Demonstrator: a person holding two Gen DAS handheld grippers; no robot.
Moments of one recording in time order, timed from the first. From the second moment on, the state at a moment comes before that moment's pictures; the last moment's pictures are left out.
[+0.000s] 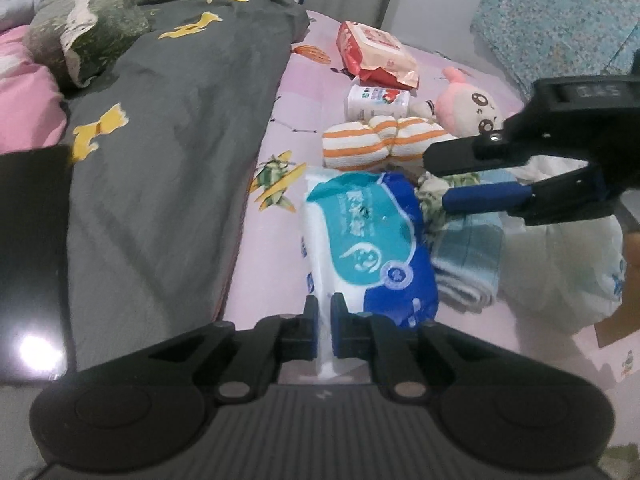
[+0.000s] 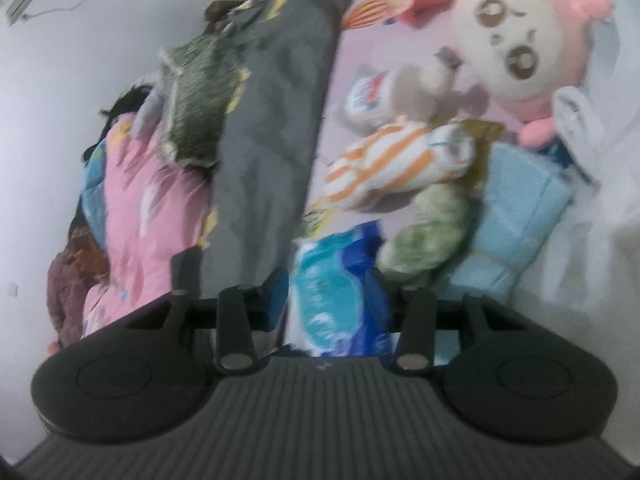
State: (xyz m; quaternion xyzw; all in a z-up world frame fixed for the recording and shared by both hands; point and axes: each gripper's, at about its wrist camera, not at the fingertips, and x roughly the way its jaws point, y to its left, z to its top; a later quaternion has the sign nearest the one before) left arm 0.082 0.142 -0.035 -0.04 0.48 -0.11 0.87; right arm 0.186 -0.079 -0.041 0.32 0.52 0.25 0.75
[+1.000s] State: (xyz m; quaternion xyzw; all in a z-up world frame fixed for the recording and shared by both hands) left arm 0.075 0.136 -0.022 -0.04 0.47 -0.13 0.87; right arm 0.117 -0.070 -0.112 0.38 0.55 0.21 0.72
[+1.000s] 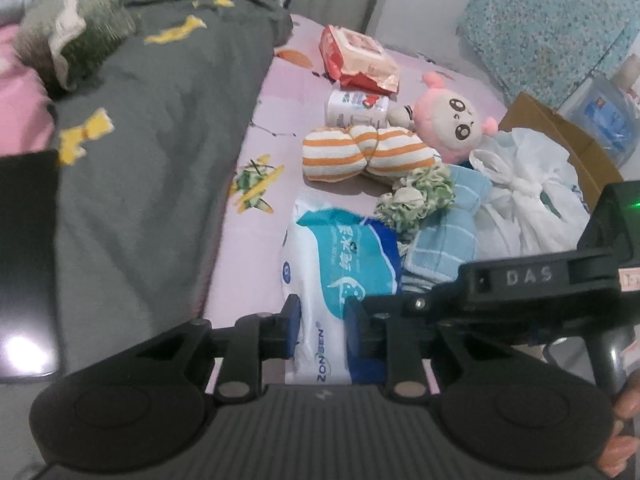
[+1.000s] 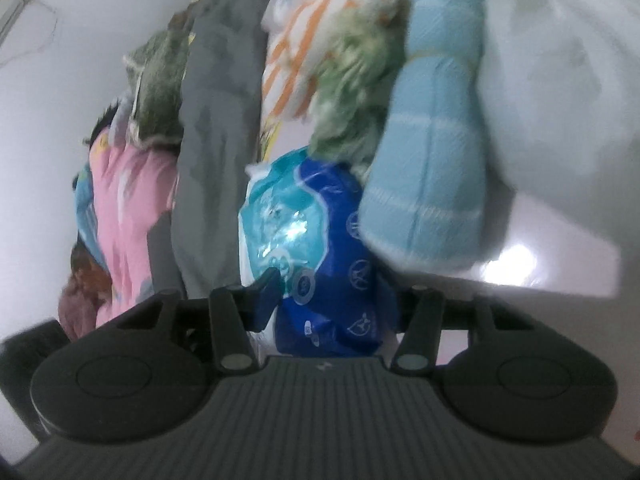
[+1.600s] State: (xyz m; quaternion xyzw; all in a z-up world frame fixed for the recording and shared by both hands) left arm 0.034 0.074 0.106 -0.01 0.34 -0.15 0.93; right arm 0.084 -0.114 0.009 0.37 0.43 0.32 0.76
